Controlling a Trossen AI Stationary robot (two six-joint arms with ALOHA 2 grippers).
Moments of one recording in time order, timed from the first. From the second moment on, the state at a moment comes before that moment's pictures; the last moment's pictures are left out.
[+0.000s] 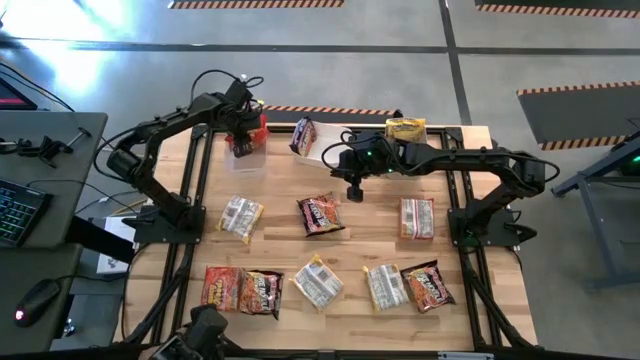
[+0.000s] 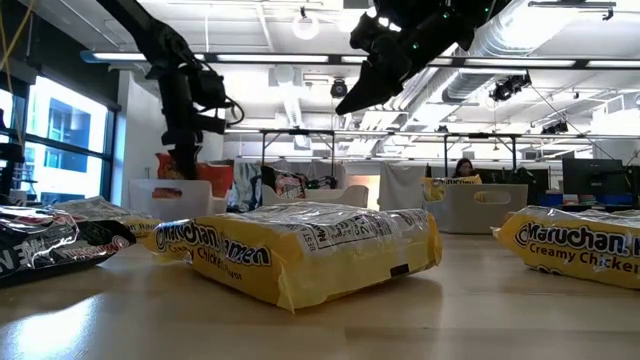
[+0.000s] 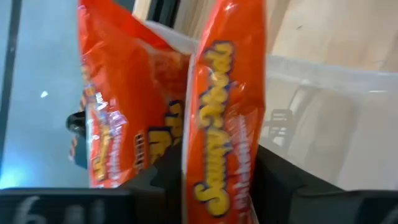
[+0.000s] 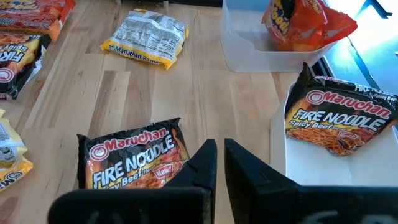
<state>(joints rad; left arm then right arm) 0.99 1.58 1.12 -0.79 -0.02 0.74 -0.28 1.53 1.11 -0.21 -0.13 -0.24</state>
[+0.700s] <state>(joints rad) 0.96 1.57 1.12 -0.71 -0.26 0.69 -0.28 1.53 1.11 -0.21 -0.13 -0.26</state>
